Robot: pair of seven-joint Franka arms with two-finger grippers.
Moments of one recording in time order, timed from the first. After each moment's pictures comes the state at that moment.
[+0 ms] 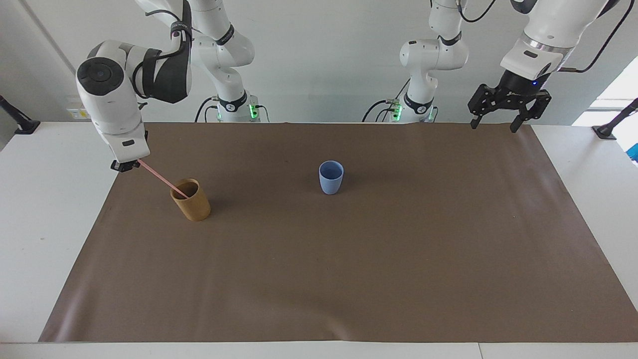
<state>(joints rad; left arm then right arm) -0.08 -0.05 -0.04 -1.52 -0.03 1.54 0.03 0.03 0.09 -0.12 -1.71 -0.33 1.62 -1.37</state>
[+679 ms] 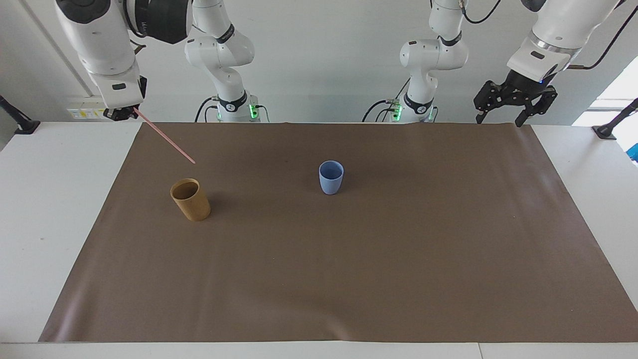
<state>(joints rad) -0.07 -0.03 -0.04 -1.49 -0.02 1.47 0.04 0.14 0.03 -0.10 -1.49 -0.33 1.23 -1.26</state>
